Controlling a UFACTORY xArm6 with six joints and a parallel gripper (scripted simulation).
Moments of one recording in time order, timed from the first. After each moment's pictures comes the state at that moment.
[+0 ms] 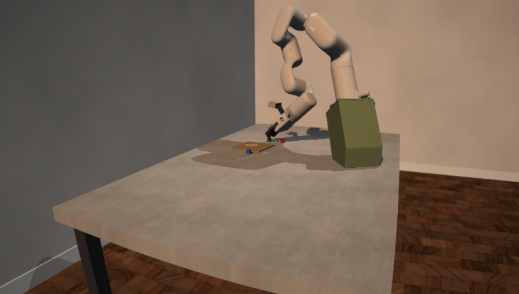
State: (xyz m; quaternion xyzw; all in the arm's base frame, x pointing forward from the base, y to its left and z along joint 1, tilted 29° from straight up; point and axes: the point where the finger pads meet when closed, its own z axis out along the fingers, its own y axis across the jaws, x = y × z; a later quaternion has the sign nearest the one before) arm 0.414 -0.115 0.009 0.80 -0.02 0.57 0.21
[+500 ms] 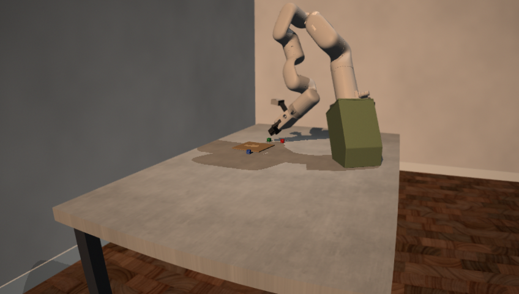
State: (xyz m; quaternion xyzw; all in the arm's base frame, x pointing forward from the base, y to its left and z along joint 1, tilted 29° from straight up) arm 0.394 -0.109 0.015 0.80 -0.02 0.56 0.21
